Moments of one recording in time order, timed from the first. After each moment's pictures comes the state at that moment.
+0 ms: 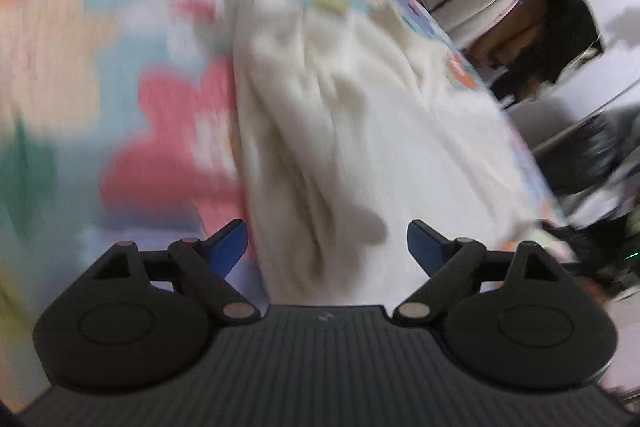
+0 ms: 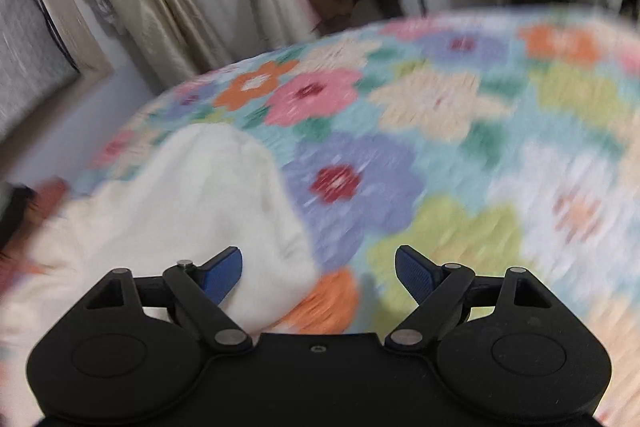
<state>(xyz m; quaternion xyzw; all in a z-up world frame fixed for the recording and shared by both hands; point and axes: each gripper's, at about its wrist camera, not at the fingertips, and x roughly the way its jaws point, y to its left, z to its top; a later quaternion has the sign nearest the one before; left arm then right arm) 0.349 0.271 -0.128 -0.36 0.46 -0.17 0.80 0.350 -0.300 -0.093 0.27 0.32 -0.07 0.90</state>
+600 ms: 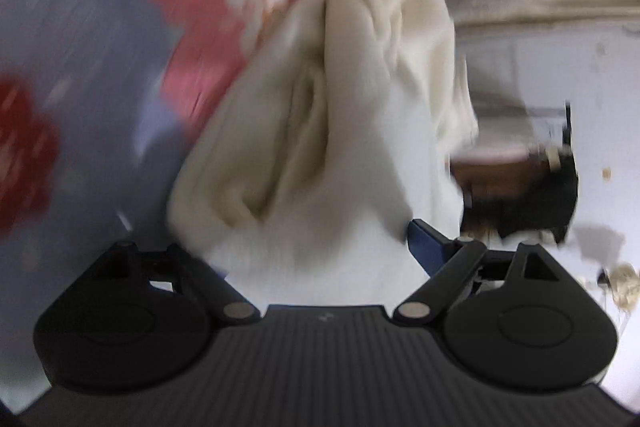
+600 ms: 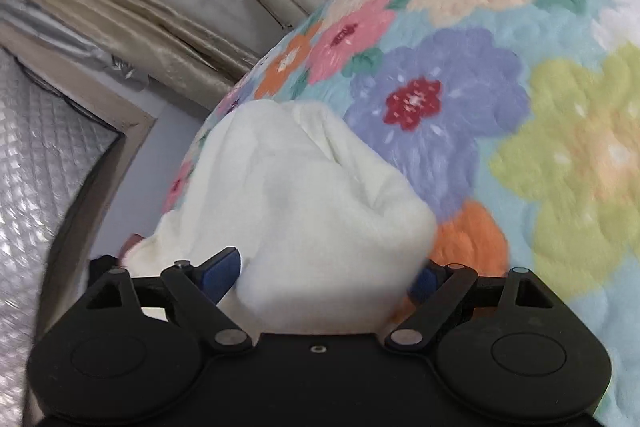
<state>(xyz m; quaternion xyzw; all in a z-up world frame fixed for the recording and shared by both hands) 0.351 0.248 -0.190 -0.61 0.37 -0.05 0.70 0.402 -0.273 -0.155 0.40 0.29 -0.03 0.87</state>
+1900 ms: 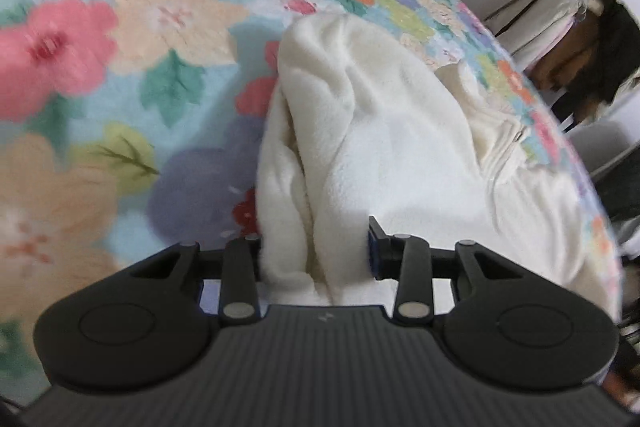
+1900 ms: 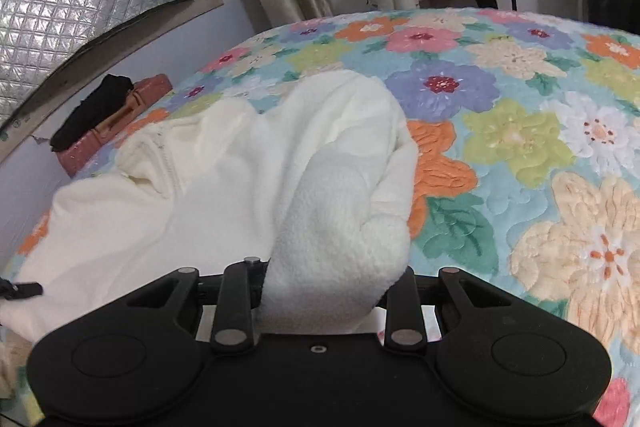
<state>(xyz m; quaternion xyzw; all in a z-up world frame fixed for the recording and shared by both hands) 0.242 0.278 -0.090 -0.23 0.43 -0.03 0.87 0.219 -0.191 -0.079 0.15 0.35 0.03 0.92</state>
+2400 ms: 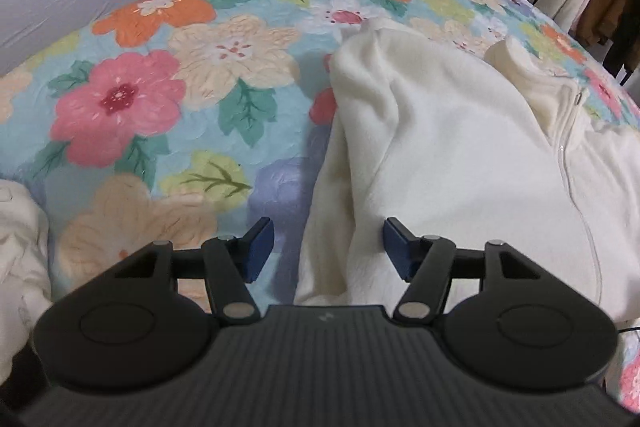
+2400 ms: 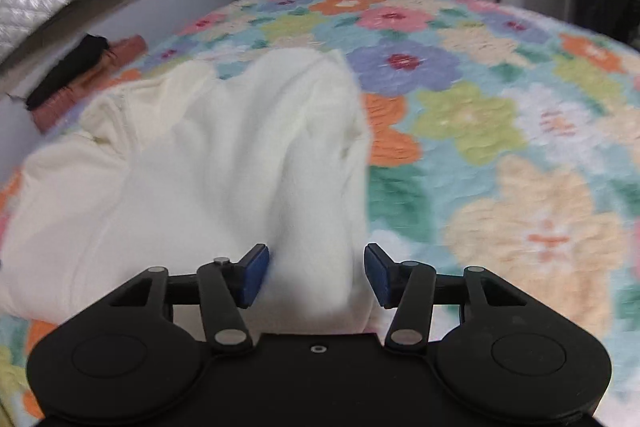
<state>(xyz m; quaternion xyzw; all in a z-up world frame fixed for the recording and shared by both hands) 0.228 0.286 -0.088 -0.13 0.44 0.05 0.88 0.200 -0.209 -0.081 0.07 0.40 -0.02 0.91</state>
